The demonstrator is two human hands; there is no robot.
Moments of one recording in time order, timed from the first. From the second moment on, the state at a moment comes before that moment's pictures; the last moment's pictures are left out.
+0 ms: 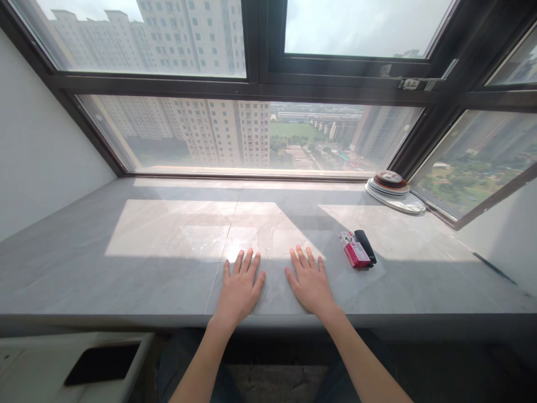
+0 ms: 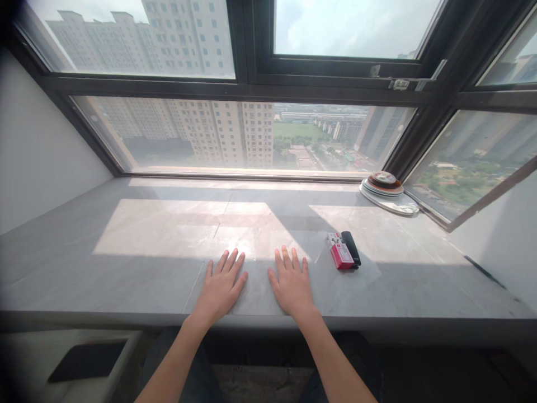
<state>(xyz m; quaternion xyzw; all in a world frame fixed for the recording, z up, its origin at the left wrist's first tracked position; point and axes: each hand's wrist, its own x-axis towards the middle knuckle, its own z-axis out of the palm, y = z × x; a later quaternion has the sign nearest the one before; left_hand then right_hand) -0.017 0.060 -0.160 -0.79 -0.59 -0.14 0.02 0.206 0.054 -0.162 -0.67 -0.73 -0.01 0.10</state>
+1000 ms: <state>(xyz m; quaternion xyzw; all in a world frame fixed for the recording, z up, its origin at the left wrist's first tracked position) -0.019 0.054 -0.161 -0.79 -0.60 -0.15 0.02 0.207 0.049 -0.165 -0.67 -0.74 -0.03 0.11</state>
